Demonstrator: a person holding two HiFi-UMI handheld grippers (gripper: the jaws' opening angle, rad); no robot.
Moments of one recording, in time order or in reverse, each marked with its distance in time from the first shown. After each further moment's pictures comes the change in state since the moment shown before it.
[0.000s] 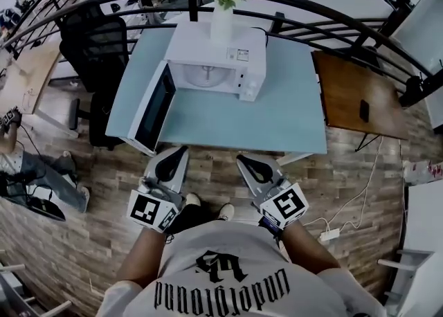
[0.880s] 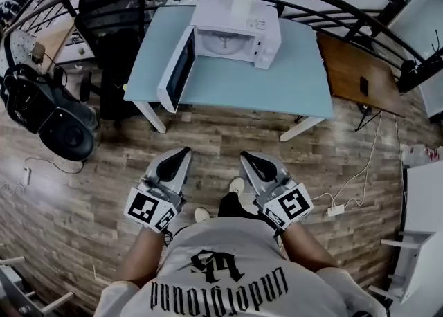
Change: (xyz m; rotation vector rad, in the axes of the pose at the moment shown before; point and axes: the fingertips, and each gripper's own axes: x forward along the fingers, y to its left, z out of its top) left arm -0.207 -0.029 -0.003 -0.077 0.032 -0.070; right arm -0.042 0.199 0.012 0.036 -0.027 -0.048
